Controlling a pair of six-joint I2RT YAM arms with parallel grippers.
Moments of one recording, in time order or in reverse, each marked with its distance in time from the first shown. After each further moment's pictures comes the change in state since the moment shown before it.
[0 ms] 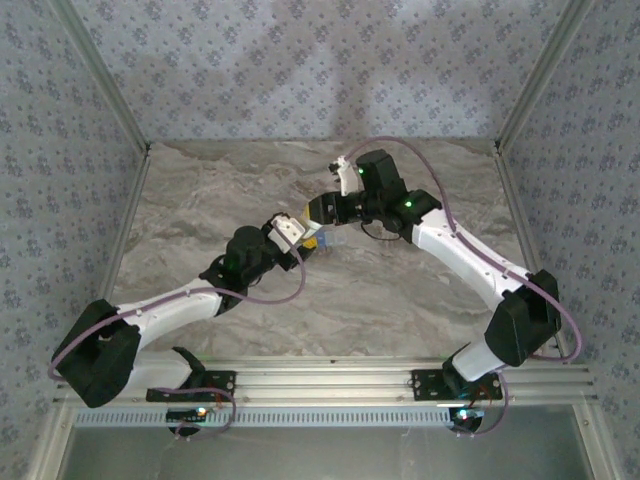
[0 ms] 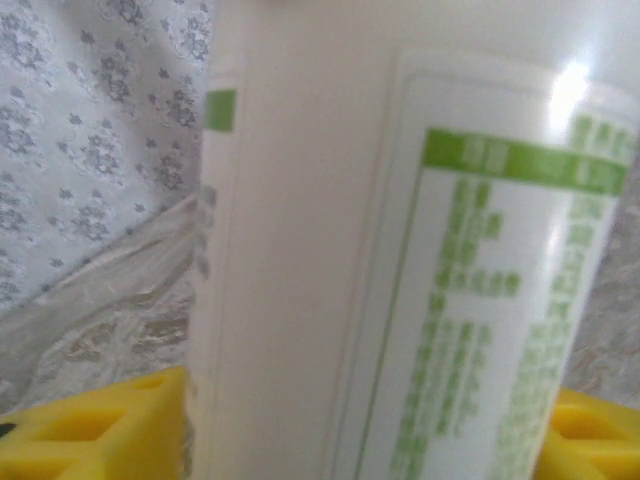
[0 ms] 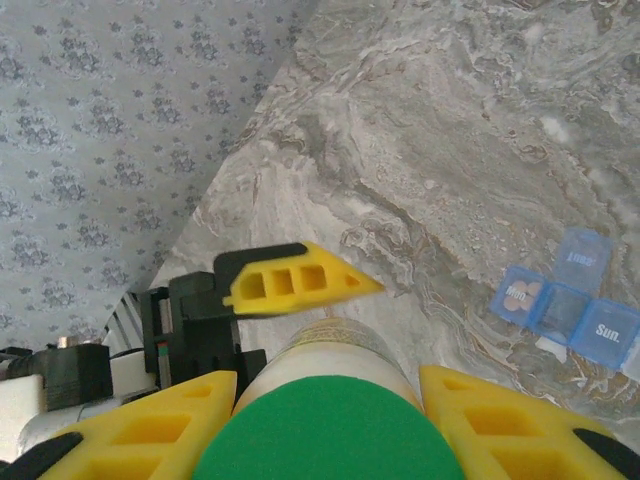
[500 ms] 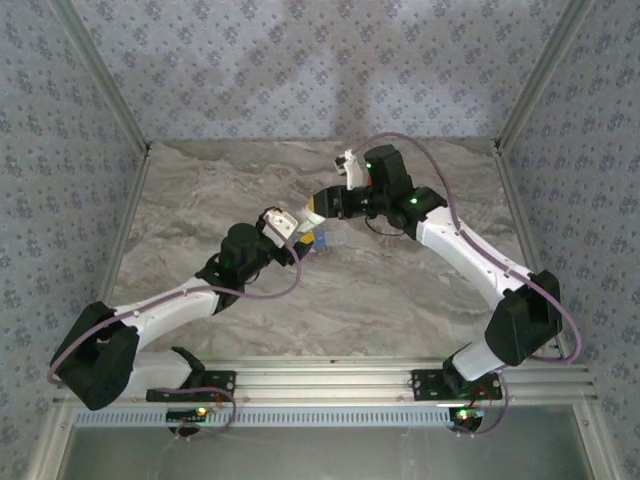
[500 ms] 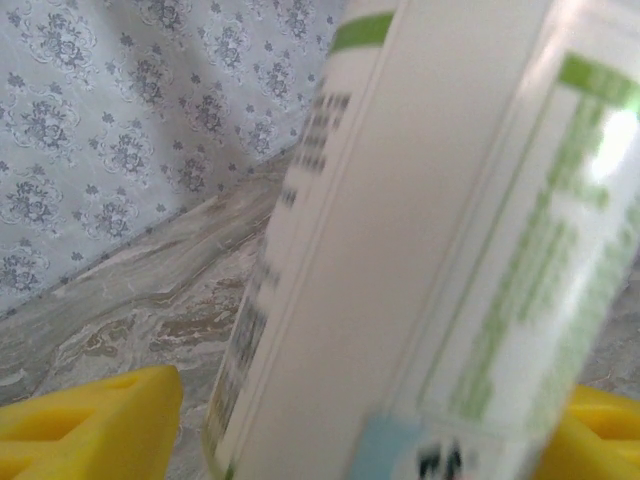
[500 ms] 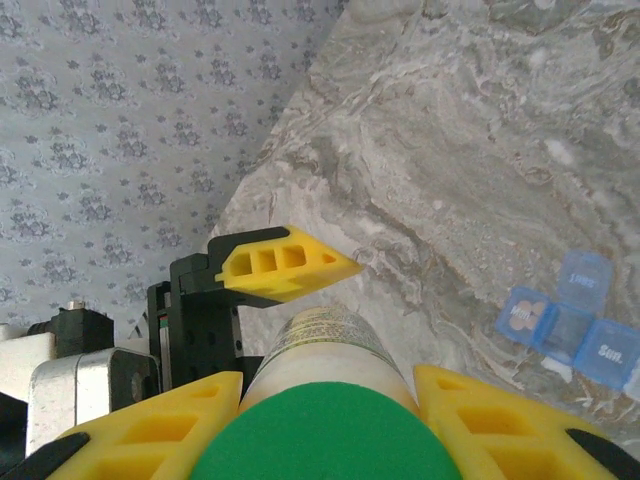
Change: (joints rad) left arm 0.039 -0.012 0.000 0.019 0.018 -0.048; right arm -0.055 -0.003 -0.002 0.043 -0.073 0.009
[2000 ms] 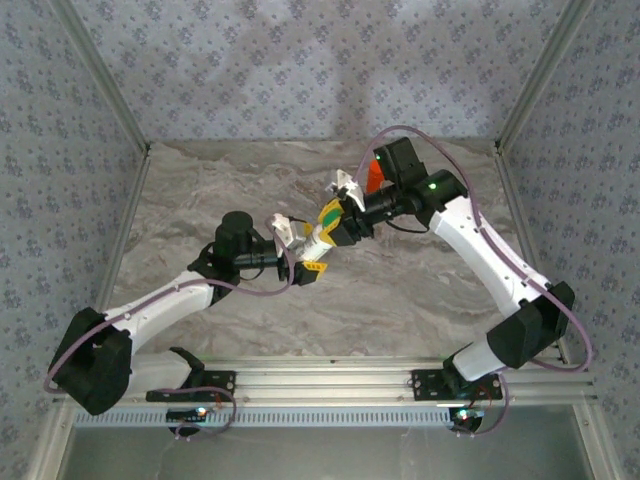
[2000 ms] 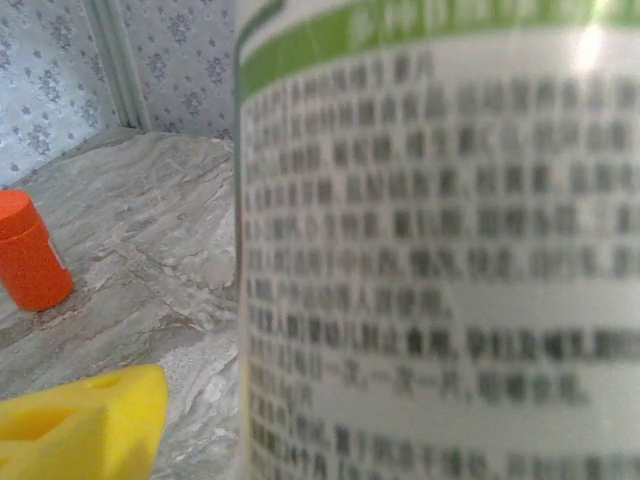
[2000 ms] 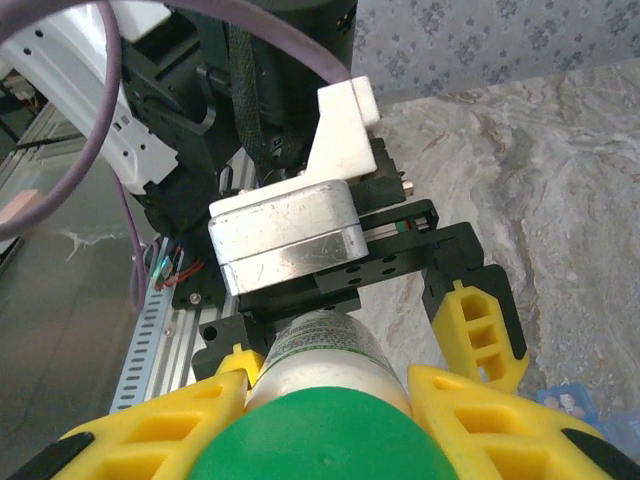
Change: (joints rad) left arm 0.056 -0.024 0.089 -0.159 0.723 -0.038; right arm -0.008 -0.013 0.212 -0.531 -0.383 -1.003
